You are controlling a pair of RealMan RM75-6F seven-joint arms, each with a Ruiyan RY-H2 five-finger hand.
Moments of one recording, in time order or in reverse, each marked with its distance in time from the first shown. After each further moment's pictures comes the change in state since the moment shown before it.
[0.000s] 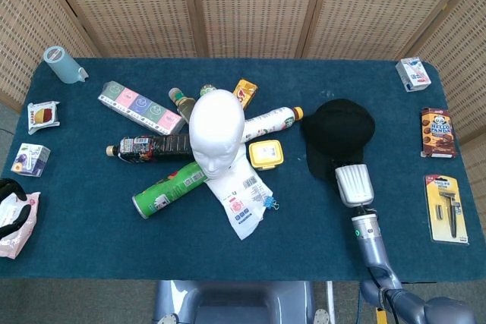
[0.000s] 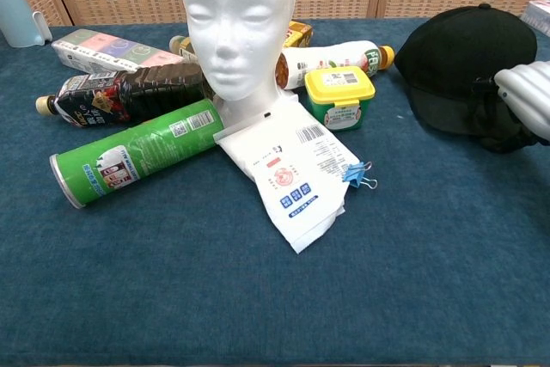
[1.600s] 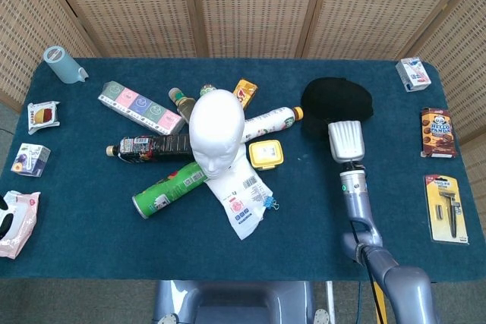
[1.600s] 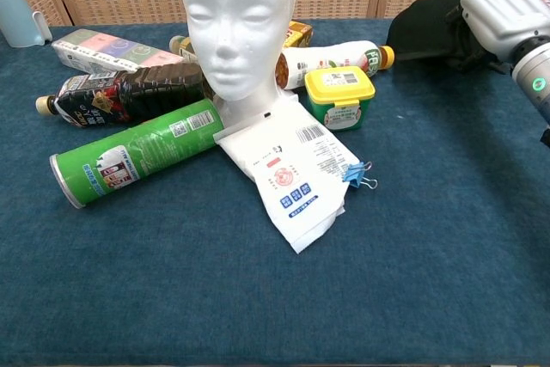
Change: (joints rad) left arm 0.058 -0.002 0.012 0.028 -0.027 0.040 -0.047; right arm 0.297 -0.115 0.137 0.332 0.129 -0.147 0.100
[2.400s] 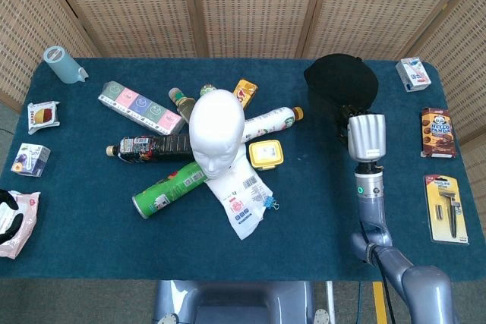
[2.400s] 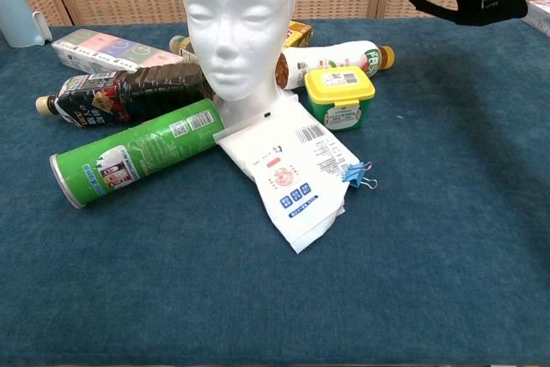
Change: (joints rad) left arm -0.013 -0.025 0.000 0.000 0.011 -0.023 0.010; right arm -0.038 0.102 0.010 -0.141 -0.046 0.348 0.165
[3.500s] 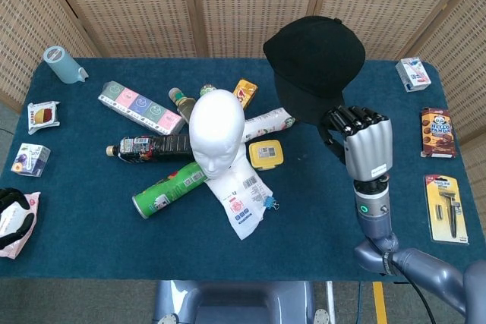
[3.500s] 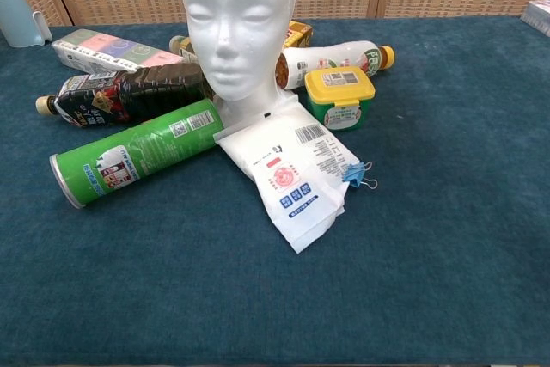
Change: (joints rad) left arm -0.014 -0.022 0.006 0.002 0.025 -0.012 0.000; right arm -0.008 0.345 0.009 -0.742 -0.242 0.290 -0.275
